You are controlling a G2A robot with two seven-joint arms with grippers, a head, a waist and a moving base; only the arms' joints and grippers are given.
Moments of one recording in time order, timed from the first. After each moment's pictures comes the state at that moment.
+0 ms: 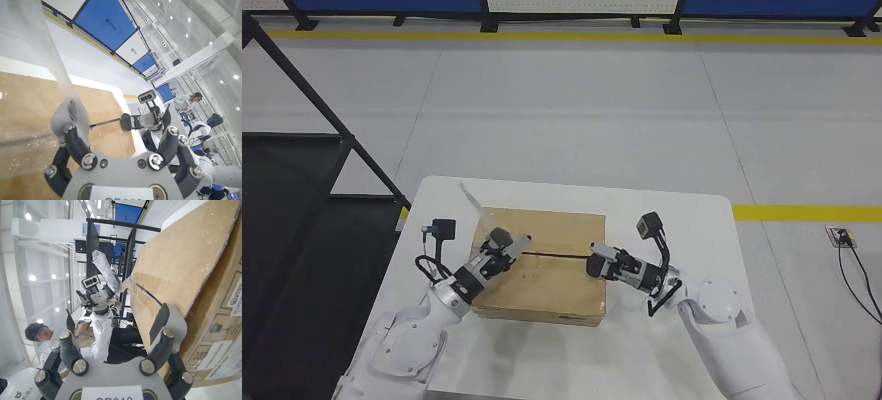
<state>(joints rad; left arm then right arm) 1.17 -1.14 -1.34 -1.74 0.26 -0.27 -0.37 -0.91 -1.28 1.21 -1.30 0.30 -0.27 0.88</state>
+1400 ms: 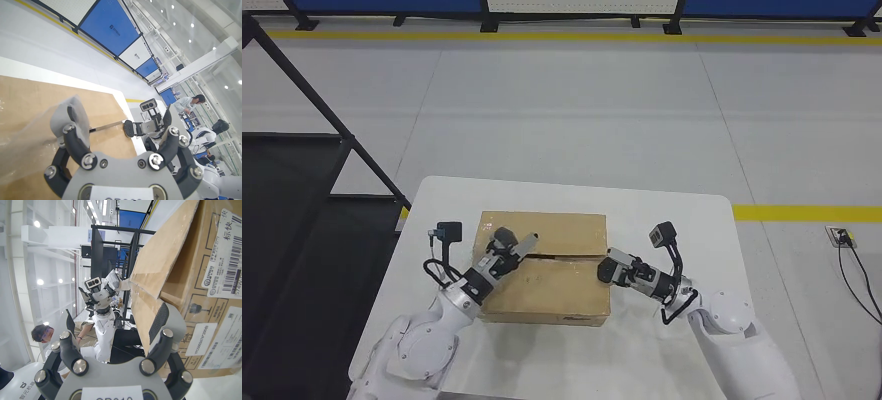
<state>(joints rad) 1.18 -1.16 -1.30 -1.76 0.34 -0.22 -0.25 -0.95 -1.26 1.24 -1.27 0.37 -0.33 0.91</state>
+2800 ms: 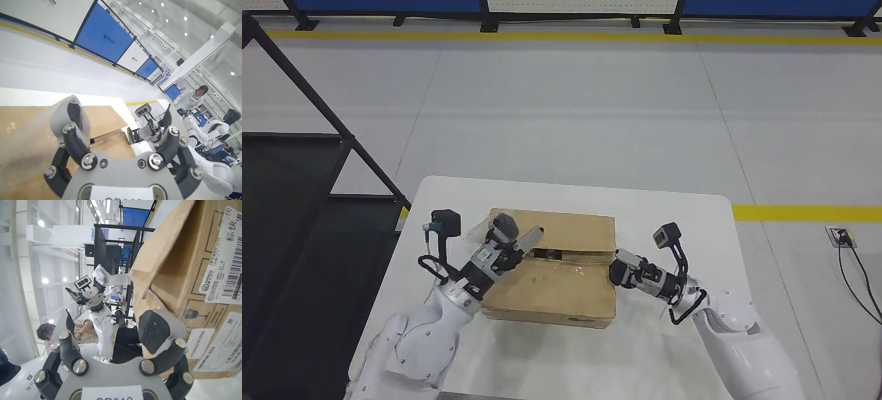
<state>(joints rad) 1.19 -1.17 -1.35 -1.88 0.42 -0.23 -0.25 -0.91 -1.25 1.23 -1.19 0.44 -0.38 0.99</state>
